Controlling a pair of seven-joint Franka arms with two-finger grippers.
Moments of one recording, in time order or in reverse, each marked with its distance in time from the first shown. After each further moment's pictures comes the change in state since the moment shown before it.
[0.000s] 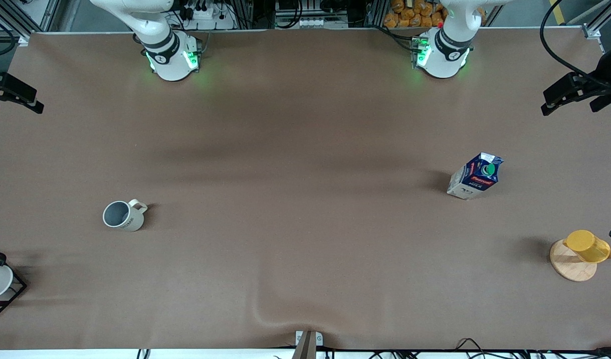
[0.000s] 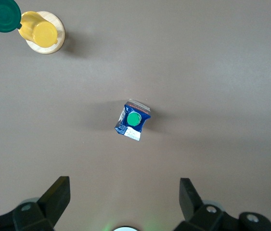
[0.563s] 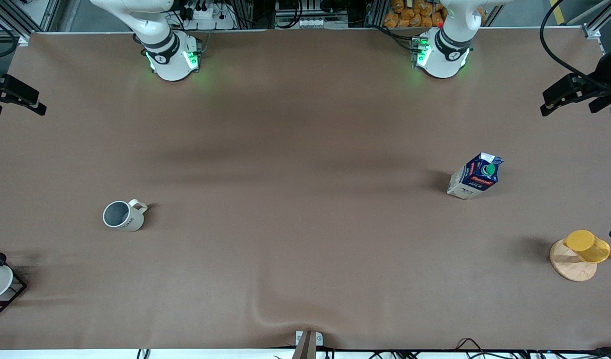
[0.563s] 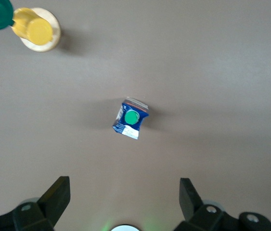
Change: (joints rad) left arm 0.000 0.011 0.003 -0.011 -0.022 -0.002 0.012; right arm 0.000 0.007 0.005 -0.001 0.002 0.005 0.000
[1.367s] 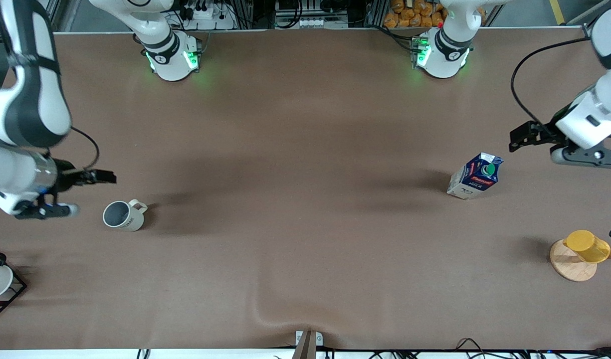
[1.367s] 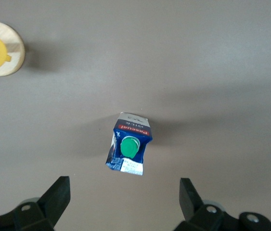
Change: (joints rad) left arm 0.027 0.020 -0.008 -0.330 -0.013 0.363 0.200; right arm 0.047 0.433 0.016 -0.029 0.009 0.275 -0.044
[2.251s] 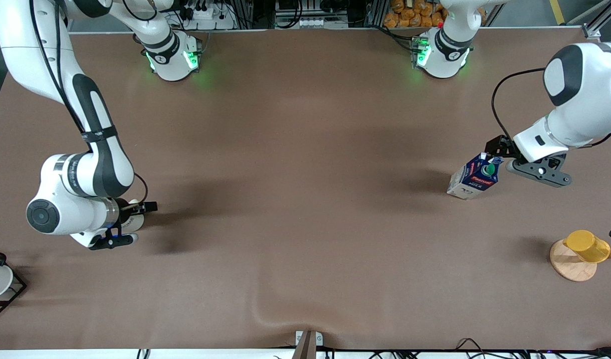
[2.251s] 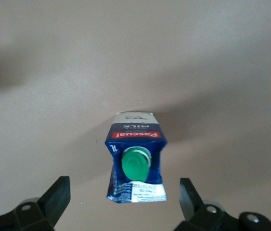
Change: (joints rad) left arm 0.054 0.038 -0.024 -0.235 0.000 0.245 0.290; right arm 0.043 0.254 -0.005 0.009 0.000 0.200 -0.049
